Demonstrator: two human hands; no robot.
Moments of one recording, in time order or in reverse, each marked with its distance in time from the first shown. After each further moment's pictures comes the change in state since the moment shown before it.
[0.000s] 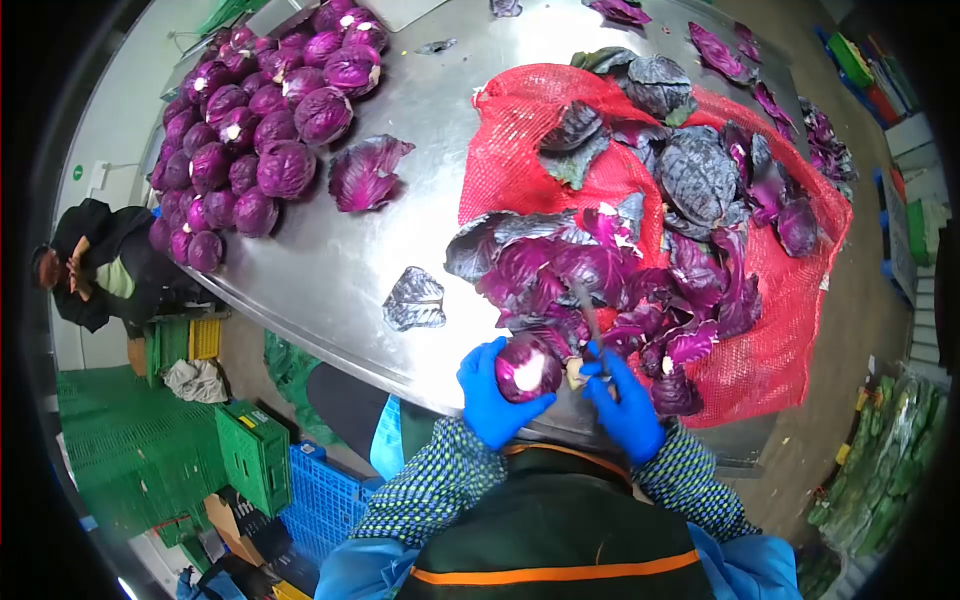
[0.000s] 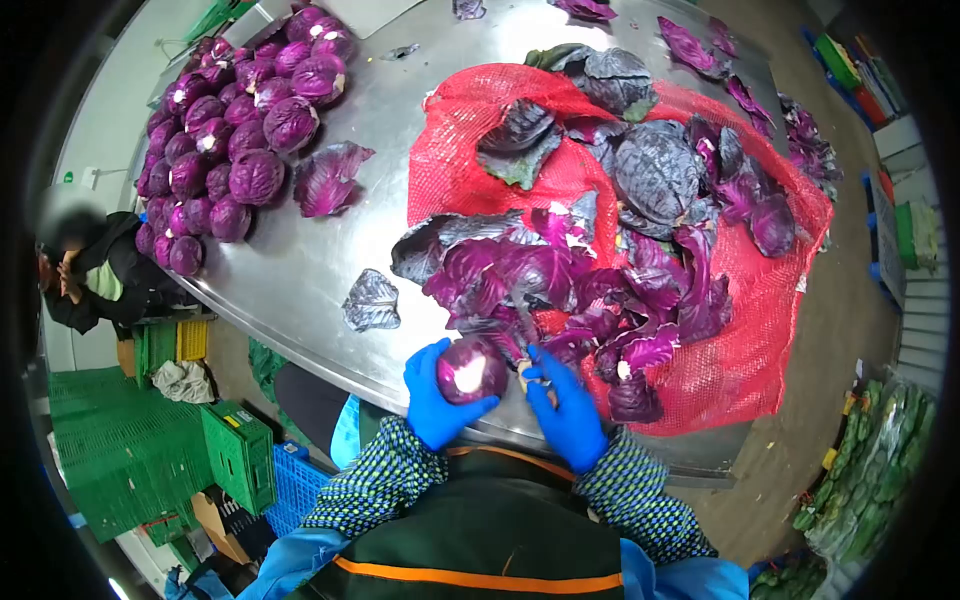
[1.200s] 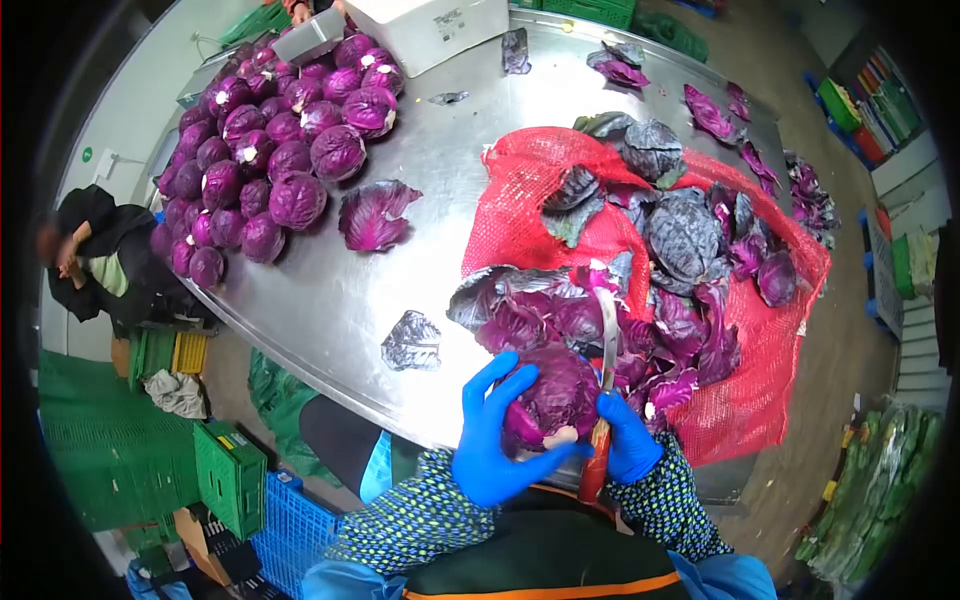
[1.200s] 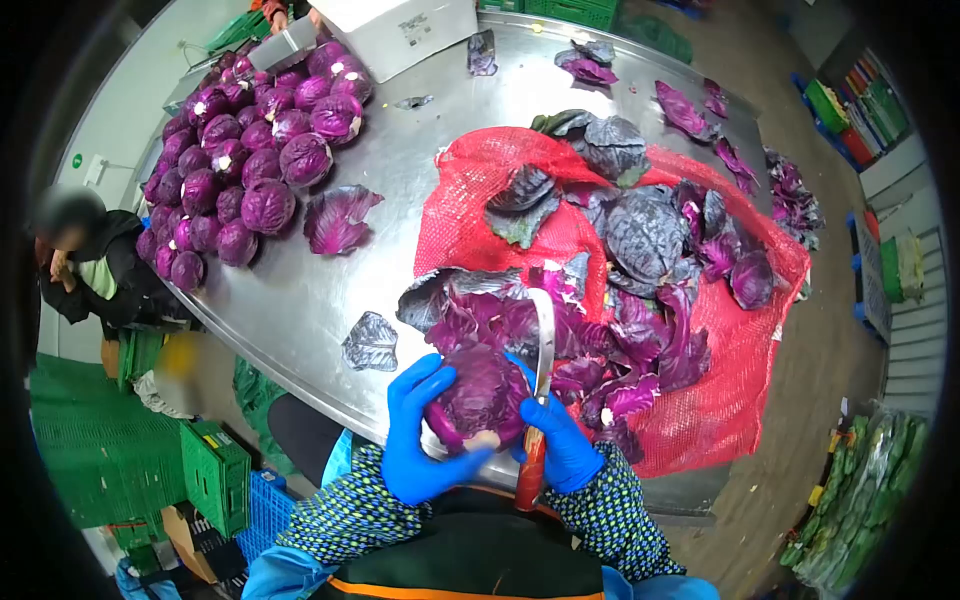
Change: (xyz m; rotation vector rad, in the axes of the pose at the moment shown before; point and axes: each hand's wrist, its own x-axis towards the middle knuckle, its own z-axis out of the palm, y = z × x) left_hand 0.026 0.082 -0.058 -0.234 0.072 0.319; right_hand 0.017 -0.070 -0.008 0.905 -0.256 0.333
